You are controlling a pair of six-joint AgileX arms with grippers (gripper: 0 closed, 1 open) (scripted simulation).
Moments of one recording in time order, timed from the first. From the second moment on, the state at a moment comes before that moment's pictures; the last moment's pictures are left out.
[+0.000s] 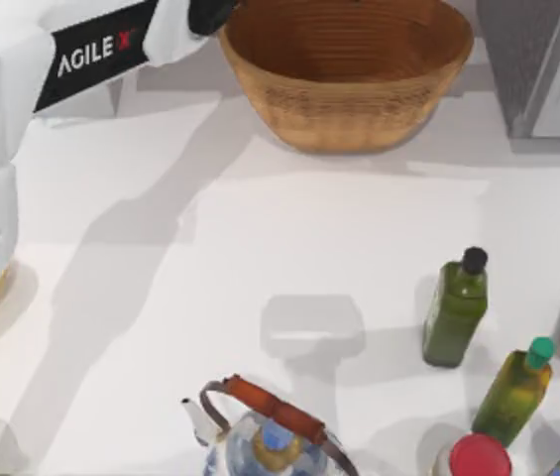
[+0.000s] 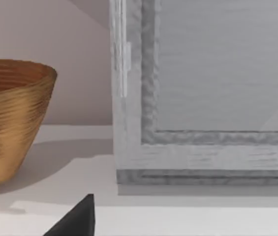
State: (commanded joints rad) left arm -0.47 2.32 1.95 0.17 0.36 0.09; right arm 0.00 0.00 0.00 0.00 0.00 0.00
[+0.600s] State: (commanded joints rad) left arm -0.48 2.36 1.98 0.16 0.35 0.09; right arm 0.00 0.00 0.00 0.00 0.00 0.00
